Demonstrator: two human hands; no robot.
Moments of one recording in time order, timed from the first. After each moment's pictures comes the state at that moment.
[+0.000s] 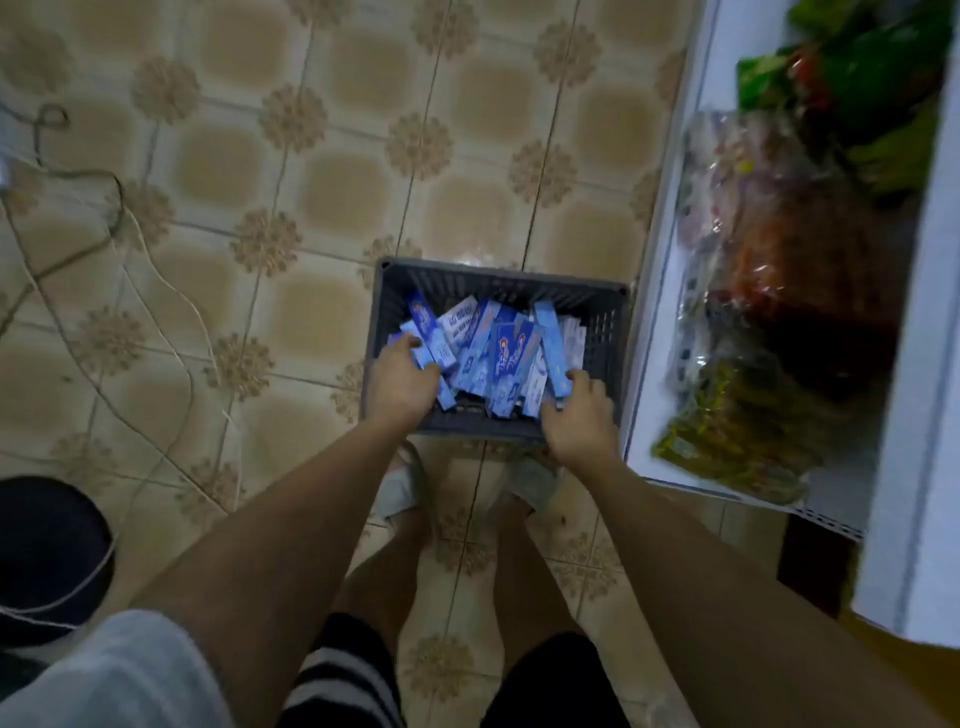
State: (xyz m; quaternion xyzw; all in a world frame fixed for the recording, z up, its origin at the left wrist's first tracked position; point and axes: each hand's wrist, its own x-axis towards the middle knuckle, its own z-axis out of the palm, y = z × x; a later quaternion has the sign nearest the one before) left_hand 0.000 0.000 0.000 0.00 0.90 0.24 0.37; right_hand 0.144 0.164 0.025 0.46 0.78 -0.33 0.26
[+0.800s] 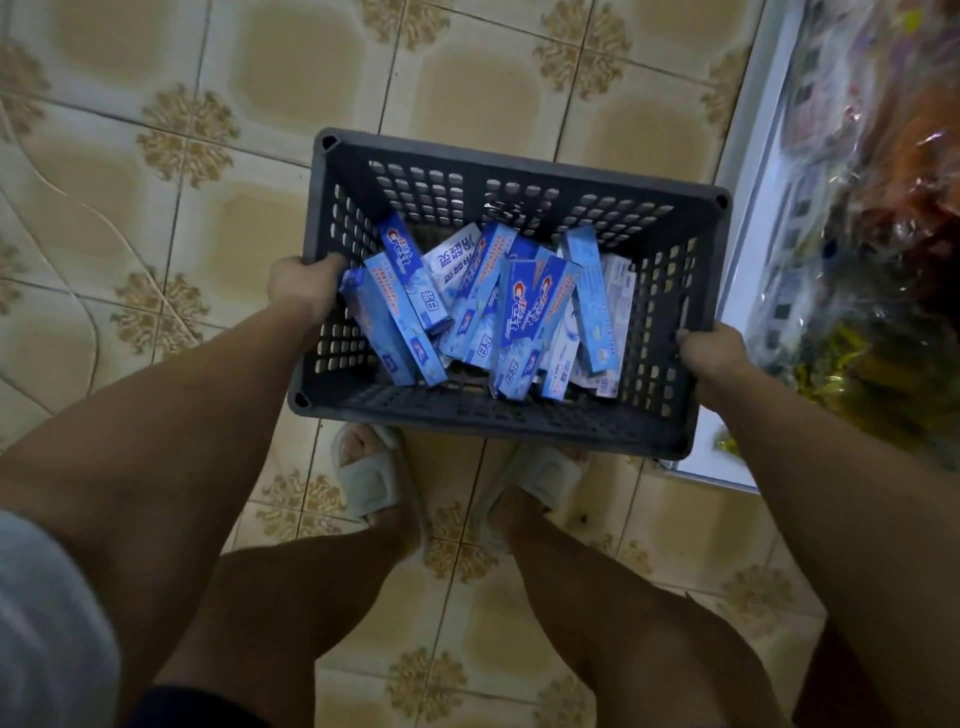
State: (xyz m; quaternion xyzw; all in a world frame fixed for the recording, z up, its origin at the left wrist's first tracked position) left_hand -0.080 -0.049 -0.199 -0.25 0.84 0.37 0.30; right_hand 0.163 0.278 -0.182 0.68 0.57 -0.45 0.11
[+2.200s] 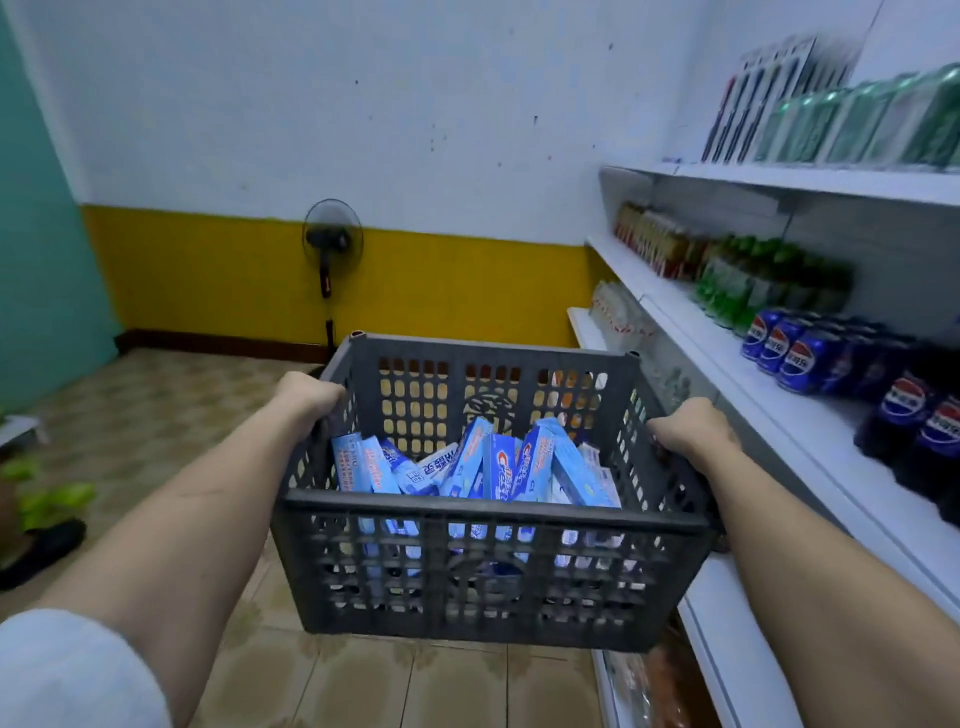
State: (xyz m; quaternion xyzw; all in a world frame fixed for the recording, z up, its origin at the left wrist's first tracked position) left_hand -0.285 -0.025 0.636 0.02 0.86 0.50 0.10; right_hand 0.026 0.294 0.666 0.55 0.79 -0.23 -0.13
